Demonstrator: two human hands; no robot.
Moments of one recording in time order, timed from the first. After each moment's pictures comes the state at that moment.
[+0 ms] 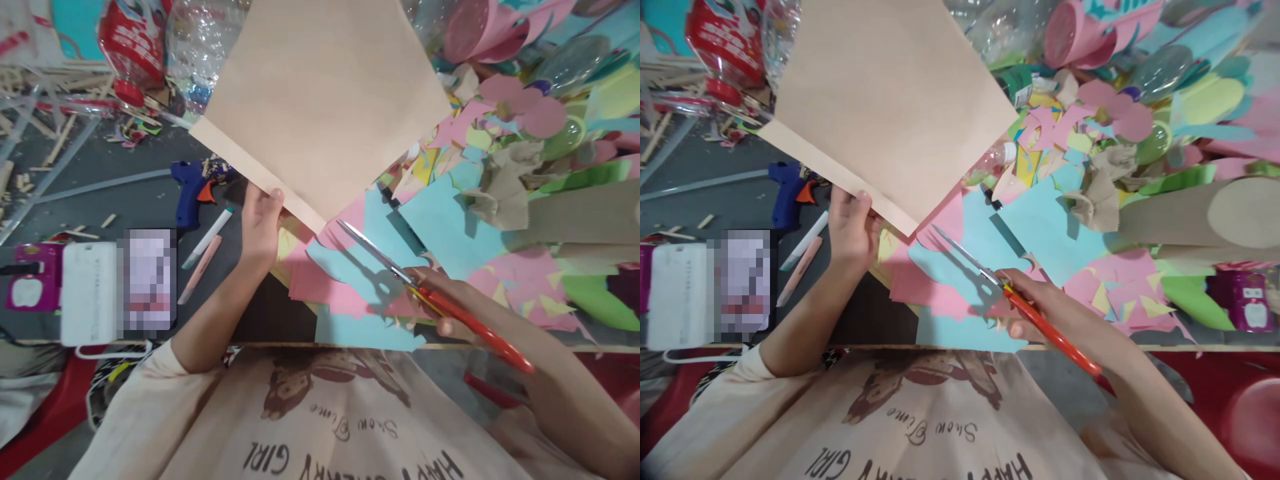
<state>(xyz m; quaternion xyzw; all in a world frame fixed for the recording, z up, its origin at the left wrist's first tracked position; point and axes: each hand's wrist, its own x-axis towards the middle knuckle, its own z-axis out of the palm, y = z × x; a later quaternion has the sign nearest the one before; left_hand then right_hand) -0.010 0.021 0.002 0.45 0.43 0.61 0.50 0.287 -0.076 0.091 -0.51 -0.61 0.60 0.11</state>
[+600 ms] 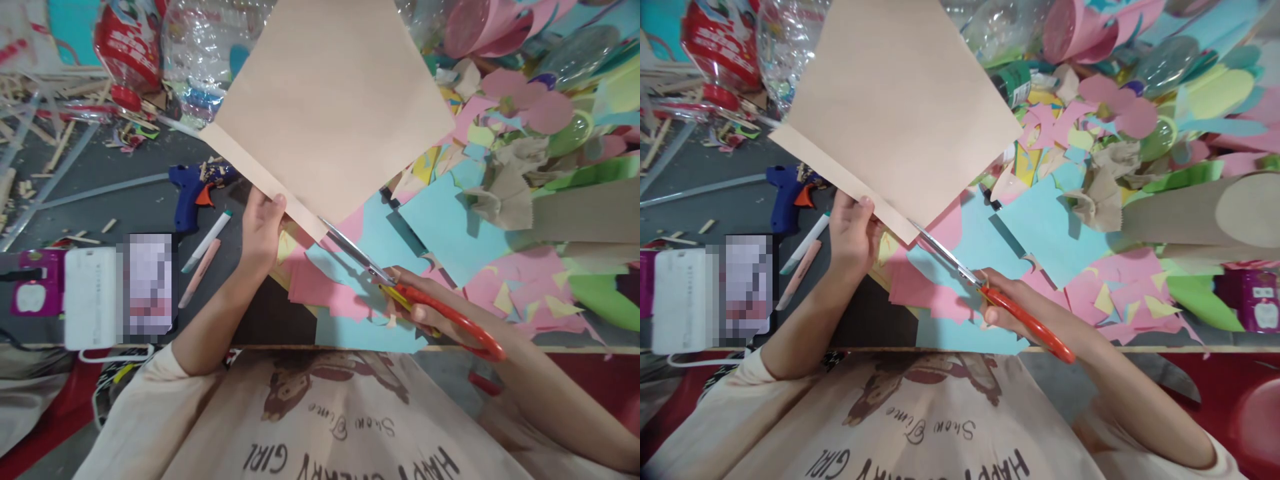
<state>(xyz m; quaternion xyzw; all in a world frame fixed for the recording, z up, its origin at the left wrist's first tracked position) -0.009 0.017 0.005 0.46 0.42 0.58 0.52 0.262 -0.071 0.078 -0.41 -0.52 0.73 0.14</state>
